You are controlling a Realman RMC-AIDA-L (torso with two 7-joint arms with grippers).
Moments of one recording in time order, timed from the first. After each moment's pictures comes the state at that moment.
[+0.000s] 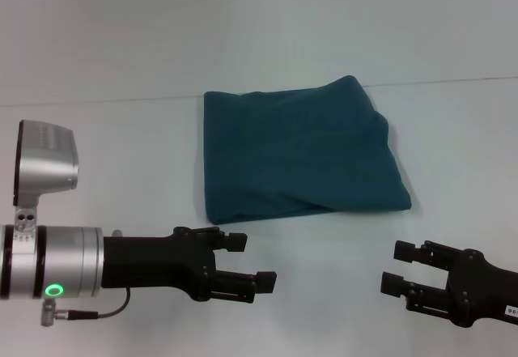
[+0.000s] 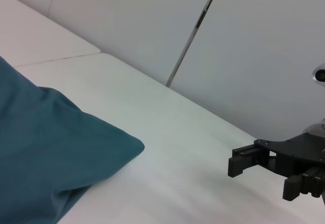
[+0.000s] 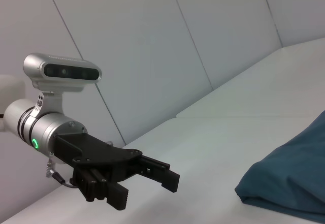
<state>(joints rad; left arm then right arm) -0.54 -2.16 0.95 0.77 1.98 1.52 -1.69 0.29 2.08 -0.58 -0.57 -1.93 -1.68 1.29</state>
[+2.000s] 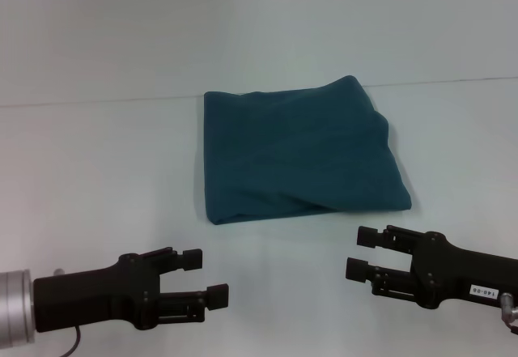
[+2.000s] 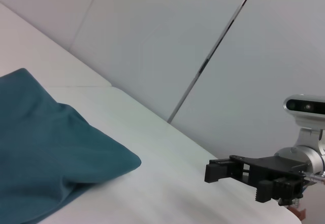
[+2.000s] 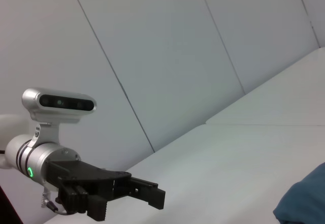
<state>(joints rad) -0.39 -2.17 0.82 0.81 1.93 1.67 -1.66 0.39 2.08 -0.59 -0.50 -1.93 -1.68 1.31</state>
